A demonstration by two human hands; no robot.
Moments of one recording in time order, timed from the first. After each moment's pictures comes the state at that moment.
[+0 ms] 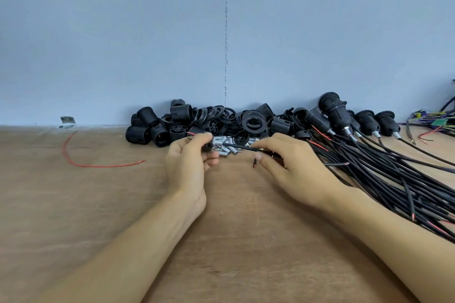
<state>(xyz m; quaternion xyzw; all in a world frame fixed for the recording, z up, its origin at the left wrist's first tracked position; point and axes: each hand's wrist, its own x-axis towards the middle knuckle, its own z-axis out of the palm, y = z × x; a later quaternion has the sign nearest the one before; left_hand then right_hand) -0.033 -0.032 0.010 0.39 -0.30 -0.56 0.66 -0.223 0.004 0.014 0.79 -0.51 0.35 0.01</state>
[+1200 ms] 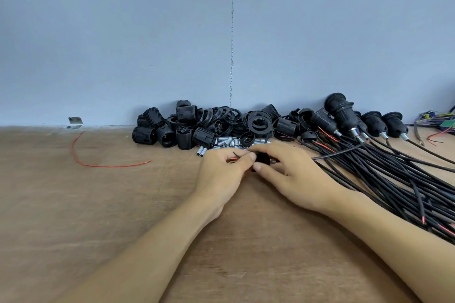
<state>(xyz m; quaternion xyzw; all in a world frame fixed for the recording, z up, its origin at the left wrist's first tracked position) -0.051 -0.027 -0.005 0.43 -0.58 -0.49 0.49 -0.220 -0.003 0.004 0.80 -0.50 0.33 -0.07</state>
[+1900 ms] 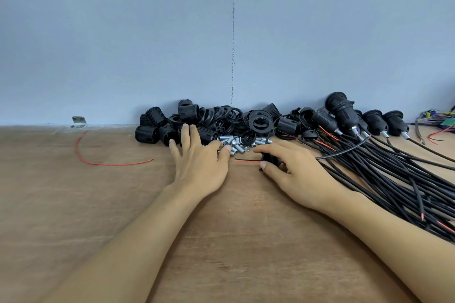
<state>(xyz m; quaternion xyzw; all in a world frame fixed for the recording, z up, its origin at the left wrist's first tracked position) -0.017 -0.066 -0.010 0.62 -0.75 -0.06 0.23 -0.224 -0.005 -0.003 0.78 -0.54 0.32 -0.01</state>
